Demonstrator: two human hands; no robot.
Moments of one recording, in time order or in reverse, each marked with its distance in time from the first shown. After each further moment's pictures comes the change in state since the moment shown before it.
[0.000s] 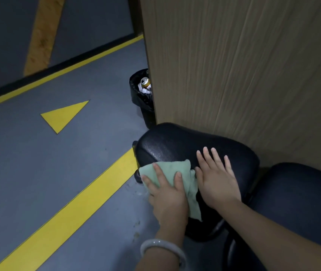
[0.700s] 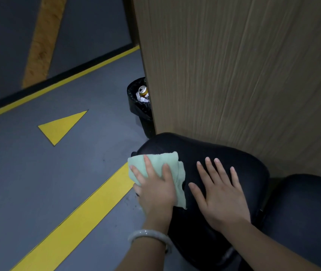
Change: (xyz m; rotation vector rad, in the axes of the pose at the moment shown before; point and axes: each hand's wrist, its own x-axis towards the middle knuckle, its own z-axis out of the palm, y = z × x) left_hand 0.061 0.021 -0.008 0.060 0.105 0.074; right_hand 0.003 0.000 0.014 0.002 0.139 0.027
